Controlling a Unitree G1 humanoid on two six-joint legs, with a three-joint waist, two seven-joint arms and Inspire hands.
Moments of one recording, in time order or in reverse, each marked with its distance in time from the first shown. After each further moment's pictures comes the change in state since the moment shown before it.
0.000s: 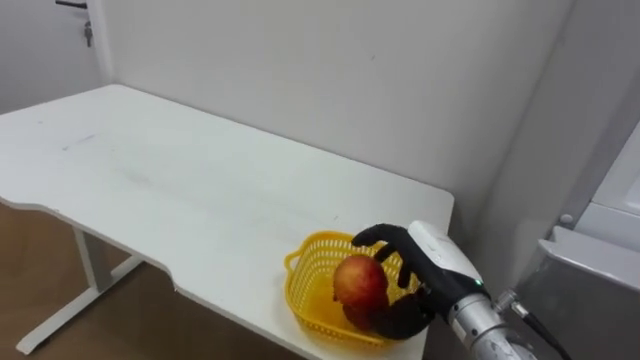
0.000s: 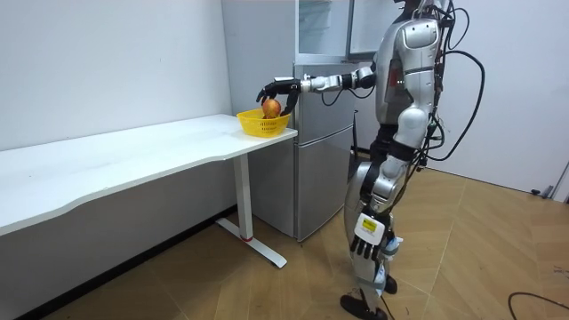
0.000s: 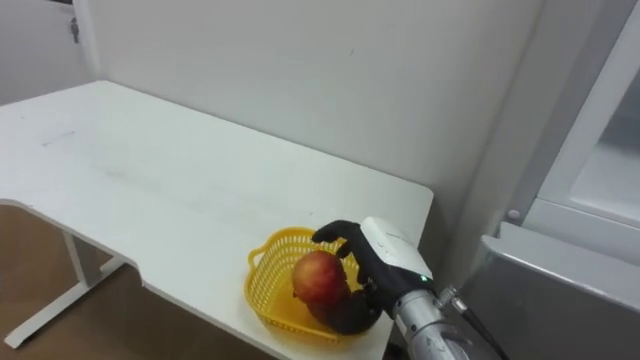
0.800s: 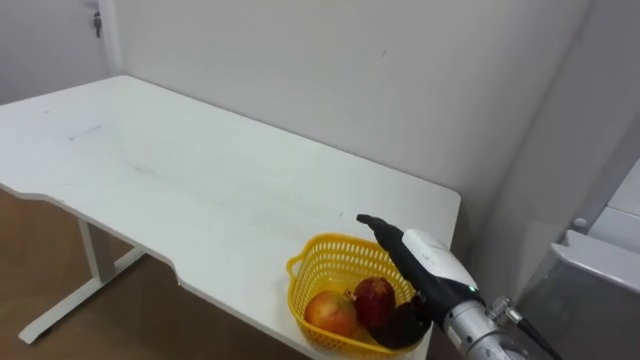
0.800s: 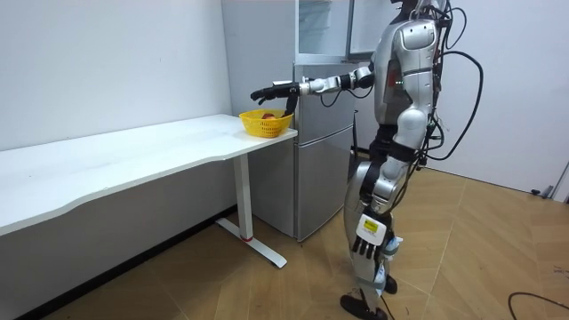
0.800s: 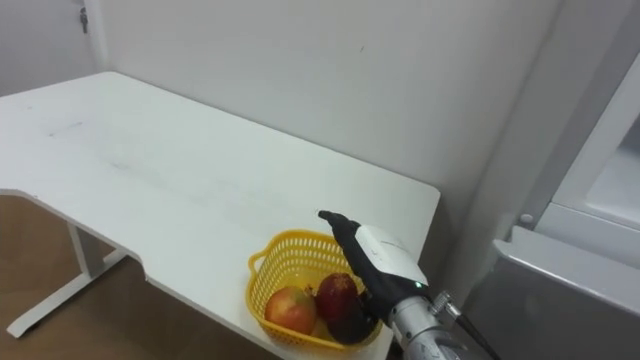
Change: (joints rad) left arm 0.003 0.006 0.003 0.000 0.009 -0.002 -0.012; right arm -0.001 -0.001 0.021 0.000 0.000 -0.007 -0.008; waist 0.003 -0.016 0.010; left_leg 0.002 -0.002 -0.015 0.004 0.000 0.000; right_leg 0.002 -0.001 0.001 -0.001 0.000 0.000
